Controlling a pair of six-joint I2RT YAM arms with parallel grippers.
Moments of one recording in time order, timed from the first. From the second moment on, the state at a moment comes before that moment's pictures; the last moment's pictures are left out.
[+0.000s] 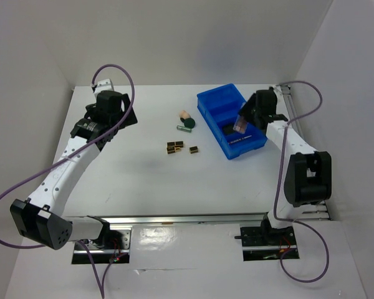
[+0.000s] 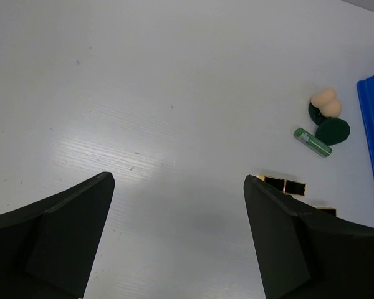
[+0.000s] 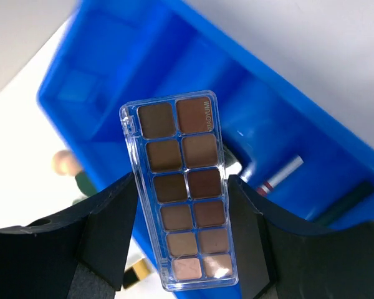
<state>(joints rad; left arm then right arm) -0.31 1.29 1.34 -0.67 -0.45 -0.48 0.11 1.63 1.24 -0.20 0.13 0.64</state>
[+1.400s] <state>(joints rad) -0.31 1.29 1.29 -0.63 -0.33 -0.41 0.13 1.70 1.09 0.02 0.14 1.23</state>
